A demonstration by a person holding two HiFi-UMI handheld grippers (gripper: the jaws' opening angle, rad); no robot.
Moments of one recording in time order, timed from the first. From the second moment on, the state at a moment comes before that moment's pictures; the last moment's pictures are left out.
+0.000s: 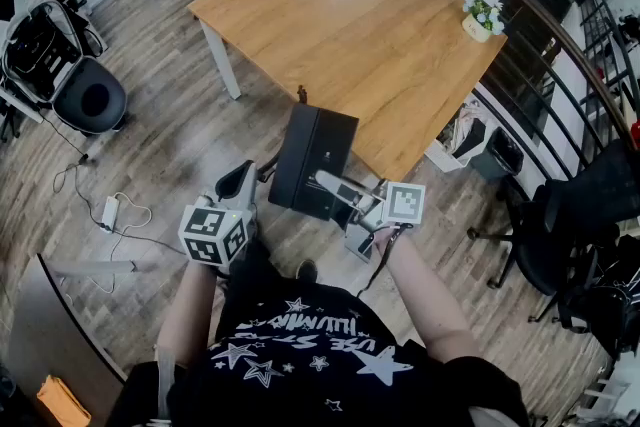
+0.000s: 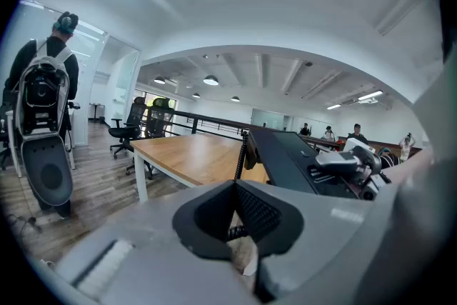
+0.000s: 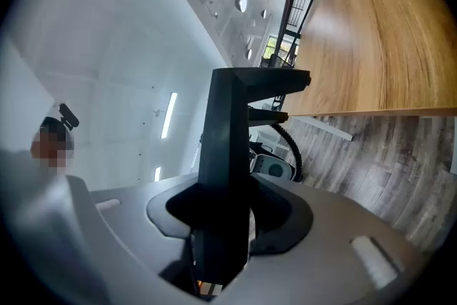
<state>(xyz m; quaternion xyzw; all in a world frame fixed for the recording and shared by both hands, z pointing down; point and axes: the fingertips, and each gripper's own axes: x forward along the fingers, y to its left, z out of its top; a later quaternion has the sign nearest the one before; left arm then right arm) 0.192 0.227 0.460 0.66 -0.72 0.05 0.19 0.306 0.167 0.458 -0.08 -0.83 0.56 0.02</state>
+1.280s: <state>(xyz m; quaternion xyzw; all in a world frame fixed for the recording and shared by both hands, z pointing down) 0.073 0.210 0.454 0.66 -0.73 0.03 0.19 0.176 0.154 0.445 -0.09 -0.83 0.55 0.01</state>
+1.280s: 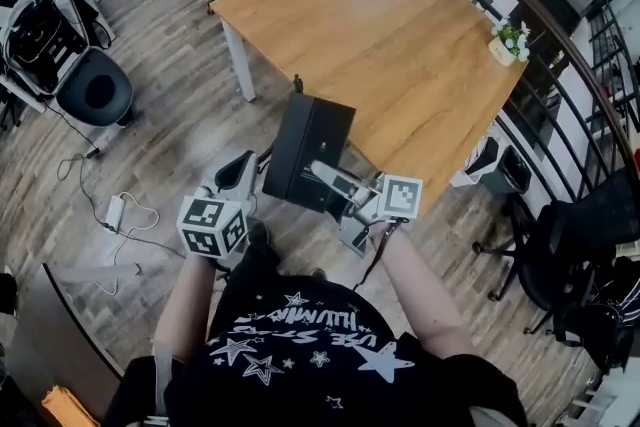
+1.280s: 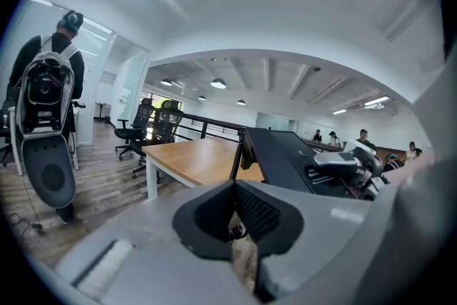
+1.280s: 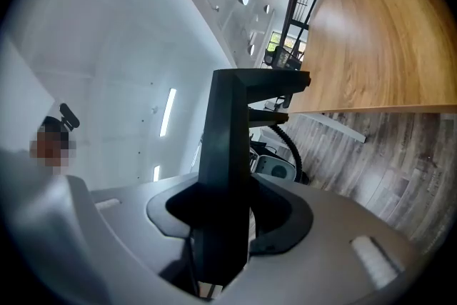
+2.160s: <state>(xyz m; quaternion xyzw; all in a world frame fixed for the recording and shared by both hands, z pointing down) -0.098 0.136 0.459 0.71 -0.68 0.03 0.20 0.011 0.082 0.450 -0.02 -0.83 0.55 -0.02</state>
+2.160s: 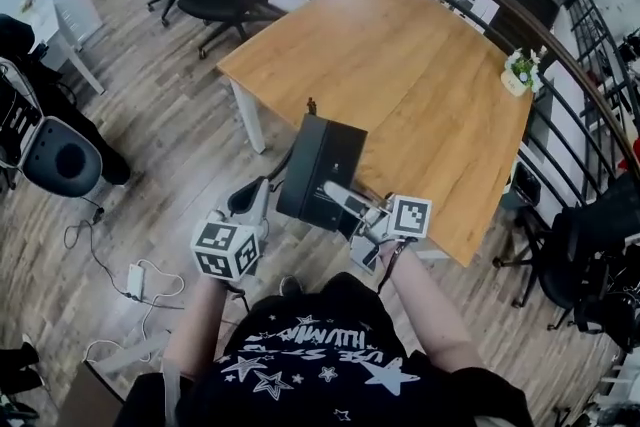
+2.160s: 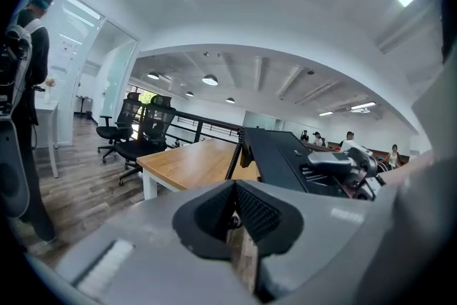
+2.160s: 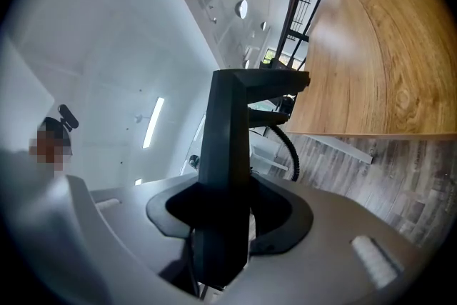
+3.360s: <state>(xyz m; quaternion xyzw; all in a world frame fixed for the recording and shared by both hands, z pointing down) -0.194 -0.090 0.476 0.71 -0.67 0.06 0.22 -0.084 -0.171 0.479 0.02 -0.83 0.56 -0.02</state>
